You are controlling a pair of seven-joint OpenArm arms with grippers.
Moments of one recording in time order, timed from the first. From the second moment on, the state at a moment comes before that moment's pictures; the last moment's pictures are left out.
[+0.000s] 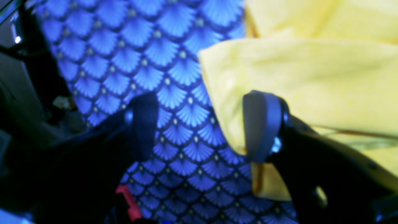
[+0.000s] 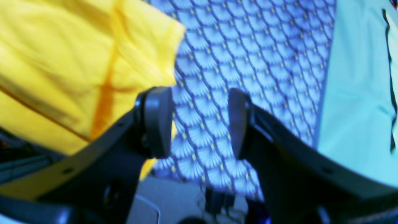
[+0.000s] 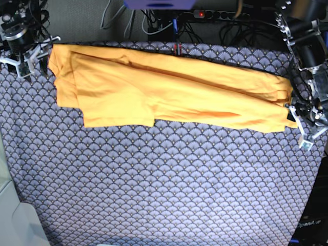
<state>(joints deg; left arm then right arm) -13.5 -23.3 -25.2 69.4 5.8 -40.5 55.6 -34.8 7.9 37.7 111.3 -4.3 40.3 -17.8</state>
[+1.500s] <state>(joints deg) -12.3 -20.9 -43.7 77.2 -7.2 -40.4 69.4 -15.5 9.1 24.2 111.7 -4.0 40.3 -37.9</state>
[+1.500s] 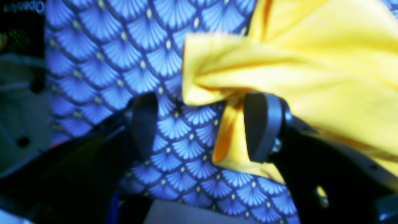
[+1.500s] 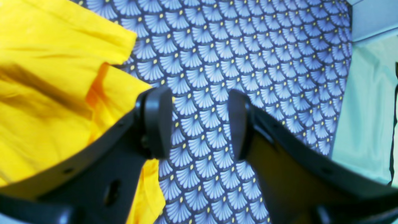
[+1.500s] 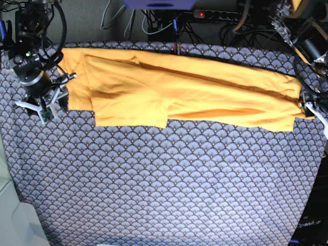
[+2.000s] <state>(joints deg) -9.0 -24.4 -47.0 94.0 -12.2 -40.5 77.0 -11.7 12.8 23.9 111.9 12.7 40.3 -58.2</state>
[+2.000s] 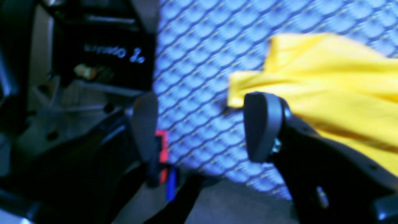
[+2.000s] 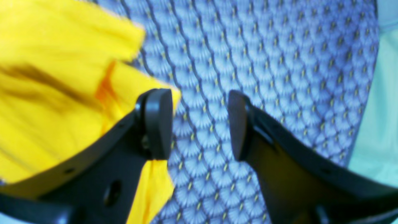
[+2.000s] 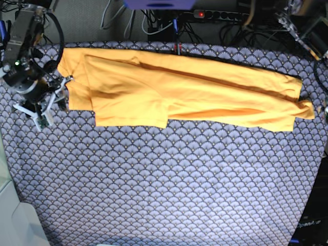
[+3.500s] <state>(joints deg) 5.1 -30.1 -55.2 84.5 -12.1 -40.5 65.2 -12.0 12.1 17.3 102.3 27.6 40.1 -61.1</state>
